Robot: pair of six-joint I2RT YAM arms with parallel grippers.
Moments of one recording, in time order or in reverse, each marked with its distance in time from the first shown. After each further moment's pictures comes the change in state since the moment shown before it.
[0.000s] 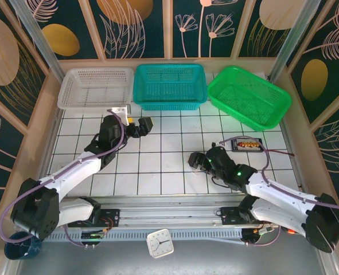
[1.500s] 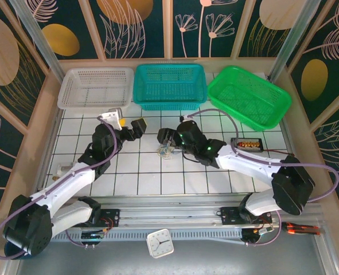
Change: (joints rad) left arm -0.003 -0.174 -0.130 0.077 -0.099 -0.023; right arm 0.055 0.462 0.457 0.215 -0.017 -0.142
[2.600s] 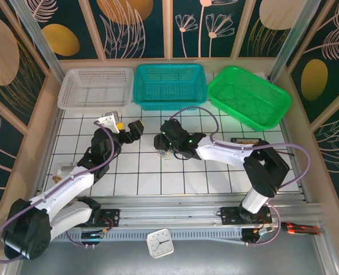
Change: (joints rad) left arm 0.000 -0.033 -0.047 0.003 -0.028 -0.074; right arm 0.032 0.273 0.188 -0.135 -0.032 -0.106
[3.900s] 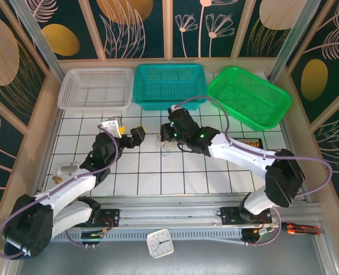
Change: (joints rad) left arm 0.000 0.037 -0.092 0.135 0.058 0.078; right arm -0.034 -0.164 0.066 -0.041 -0.035 -0.093
